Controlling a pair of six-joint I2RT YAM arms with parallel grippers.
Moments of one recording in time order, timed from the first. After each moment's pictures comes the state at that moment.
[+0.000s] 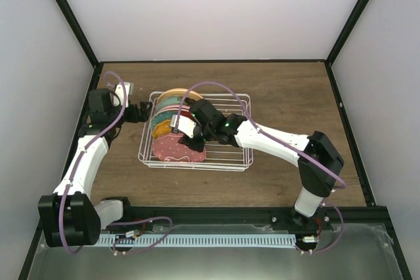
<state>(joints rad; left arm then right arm) 0.04 1.15 0.85 -0.28 0.39 0.00 0.95 1.70 1.31 -0.37 -0.26 -0.36</state>
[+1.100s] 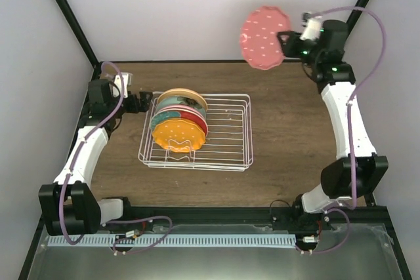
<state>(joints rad) 0.04 1.22 0.94 -0.25 0.41 -0.06 0.13 1.51 1.71 -0.42 -0.45 0.22</state>
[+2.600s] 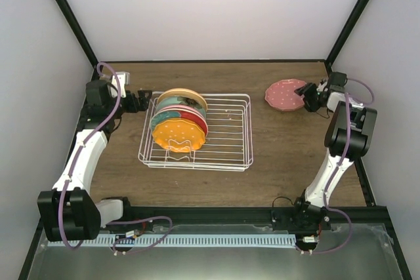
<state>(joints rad) 0.04 1.19 0.94 -0.23 0.42 -0.13 -0.33 2.01 1.35 -0.24 -0.58 0.65</state>
